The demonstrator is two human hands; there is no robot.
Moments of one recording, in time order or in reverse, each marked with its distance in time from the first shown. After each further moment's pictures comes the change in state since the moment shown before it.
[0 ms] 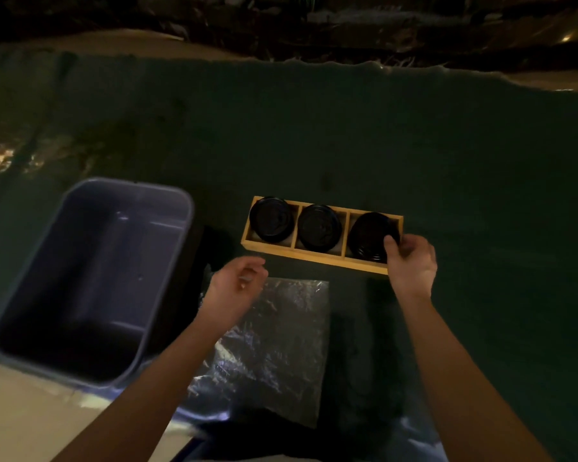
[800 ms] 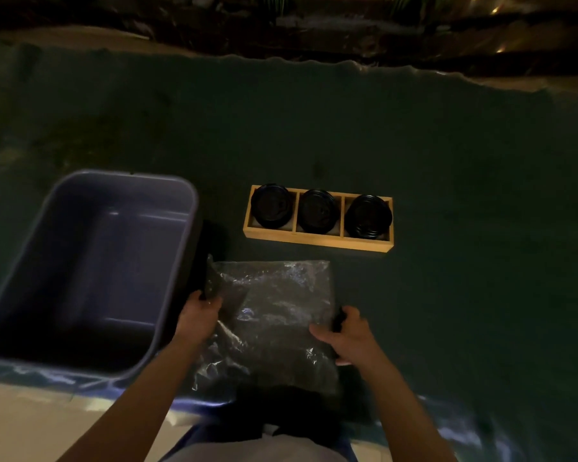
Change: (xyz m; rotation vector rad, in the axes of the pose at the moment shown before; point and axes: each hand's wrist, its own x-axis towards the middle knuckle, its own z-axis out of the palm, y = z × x) left_hand -0.020 -0.117 -0.029 -0.061 0.057 -0.546; right_hand -0.175 0.032 0.040 -0.029 -0.681 0.419
